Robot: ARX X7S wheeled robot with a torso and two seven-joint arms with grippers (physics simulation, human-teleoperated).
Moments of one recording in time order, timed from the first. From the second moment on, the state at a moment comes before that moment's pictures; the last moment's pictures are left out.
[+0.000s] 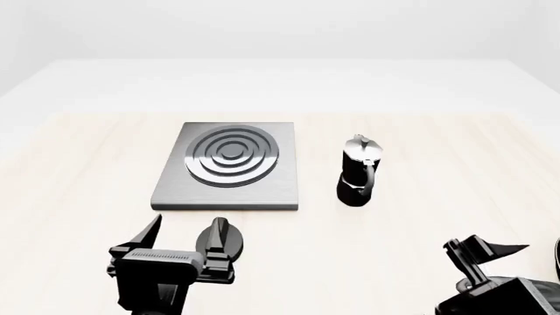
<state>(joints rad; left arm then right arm) 0.01 -0.26 0.21 0.29 -0.24 -0.10 -0.20 0.06 0.07 -0.03 -0.21 0.03 0.01 1.23</state>
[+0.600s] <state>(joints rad) 0.03 -0.27 0.21 0.31 -0.26 -0.10 -0.22 0.14 0.07 -0.03 -0.04 0.09 -0.06 1.29</state>
